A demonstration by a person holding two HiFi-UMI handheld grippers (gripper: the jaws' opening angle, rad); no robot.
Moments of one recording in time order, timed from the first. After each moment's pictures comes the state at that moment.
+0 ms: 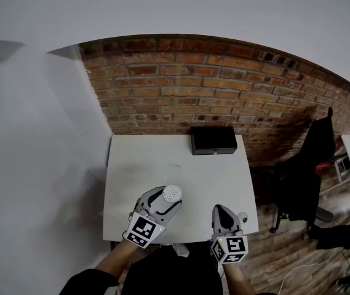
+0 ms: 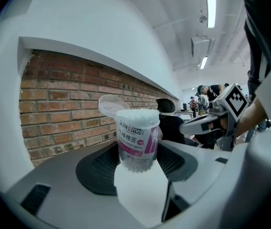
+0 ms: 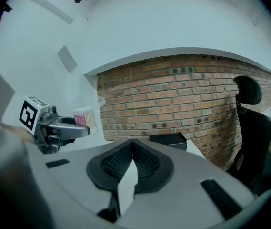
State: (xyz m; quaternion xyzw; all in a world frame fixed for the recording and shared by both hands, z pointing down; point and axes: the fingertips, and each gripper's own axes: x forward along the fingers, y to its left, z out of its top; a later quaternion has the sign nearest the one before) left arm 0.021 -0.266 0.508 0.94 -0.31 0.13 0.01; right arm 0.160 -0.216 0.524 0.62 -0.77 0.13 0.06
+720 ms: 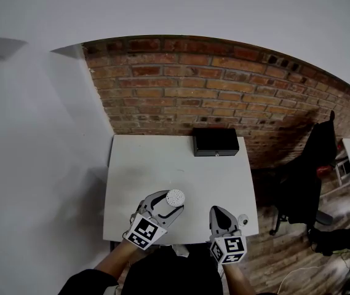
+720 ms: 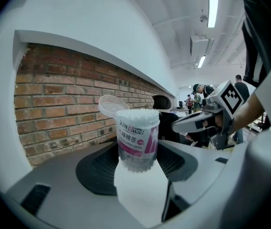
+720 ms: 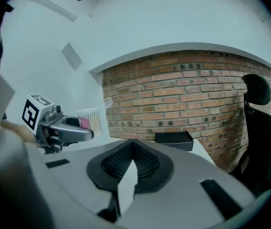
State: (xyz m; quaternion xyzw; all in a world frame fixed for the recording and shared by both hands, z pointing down) left arm 0.025 -0.258 0.521 0.95 -0.28 0.15 0.02; right arm 0.144 -0.222 0.528 0.59 -0.79 0.13 0.08
